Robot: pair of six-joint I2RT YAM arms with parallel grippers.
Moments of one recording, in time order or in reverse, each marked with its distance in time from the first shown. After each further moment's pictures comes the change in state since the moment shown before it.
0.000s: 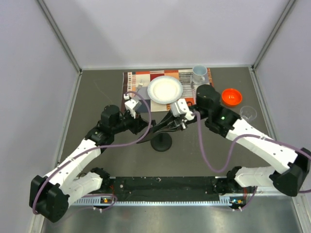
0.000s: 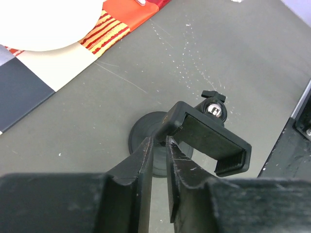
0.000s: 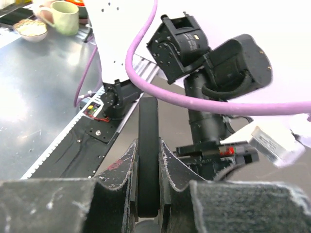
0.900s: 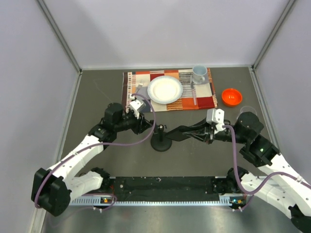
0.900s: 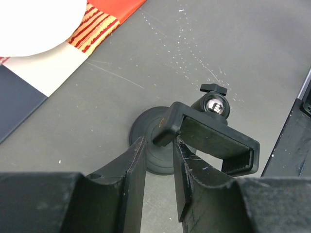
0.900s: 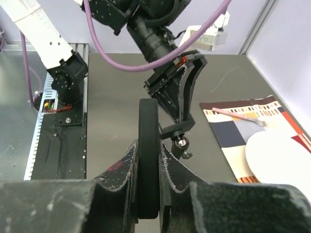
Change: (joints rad) left arm -0.006 0.070 0.021 -0.006 0.053 0.080; right arm -0.134 -0.596 -0.341 -0.124 0.447 0.233
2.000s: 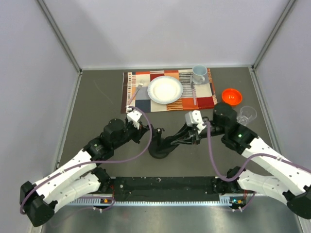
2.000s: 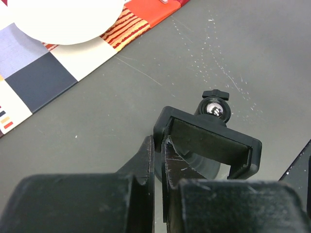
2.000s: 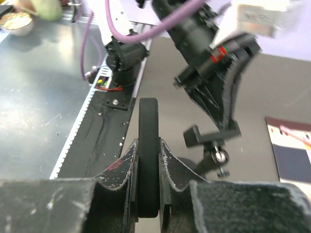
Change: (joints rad) left arm -0.255 -0.252 -0.085 -0.062 -0.465 -0.068; right arm 0.025 0.216 -0.006 0.053 -0.274 -0.054
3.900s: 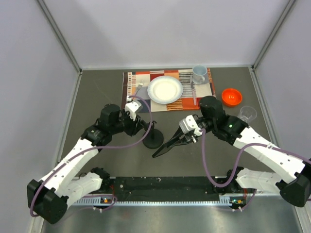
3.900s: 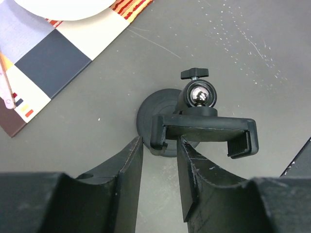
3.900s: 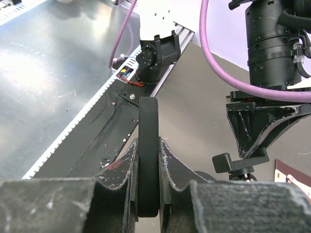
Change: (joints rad) left arm 0.241 0.153 0.166 -0.223 0.255 0.184; right arm 0.049 0.211 0.164 -0.221 -0.228 -0.422
